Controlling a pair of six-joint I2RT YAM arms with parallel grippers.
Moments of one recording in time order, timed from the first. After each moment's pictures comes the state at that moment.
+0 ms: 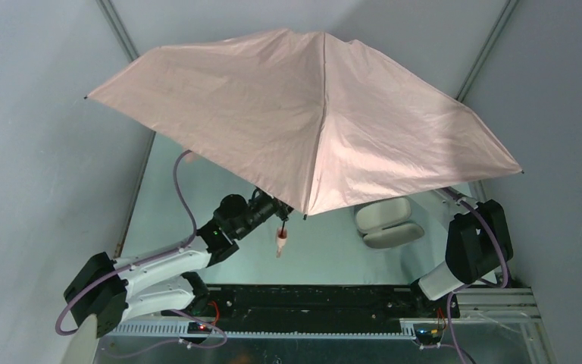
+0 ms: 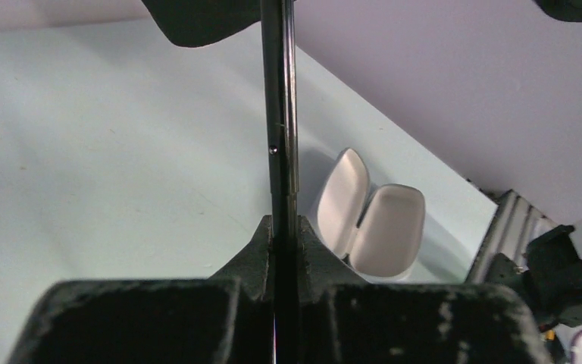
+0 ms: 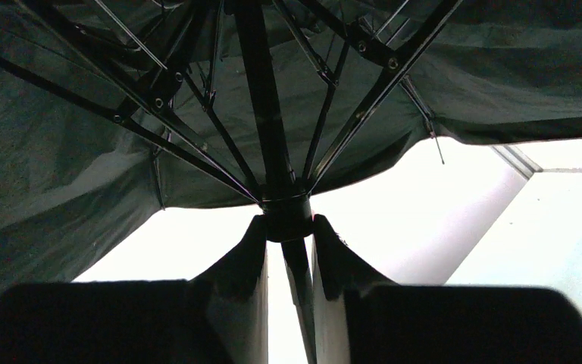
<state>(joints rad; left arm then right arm) -0.86 1.05 0.47 0.61 -0.02 -0.33 0.49 1.55 1.17 0.90 -0.32 1.21</state>
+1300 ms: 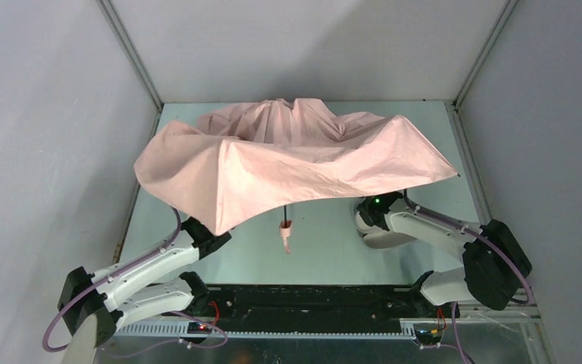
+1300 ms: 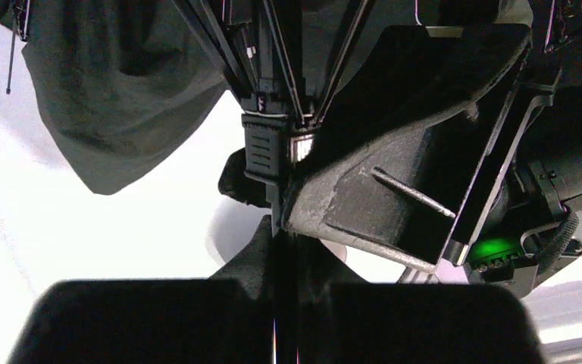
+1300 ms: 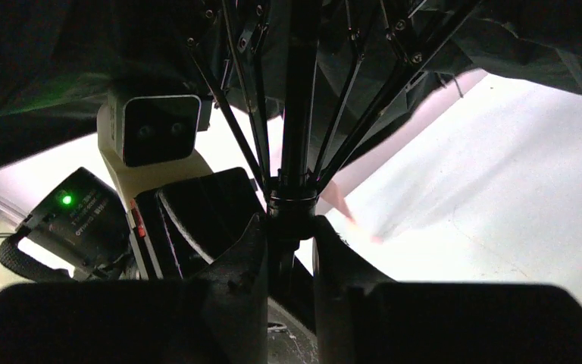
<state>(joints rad) -0.83 0.96 0.66 0.37 -0.06 -0.64 0.76 1.39 0.84 0.81 -0.36 0.82</state>
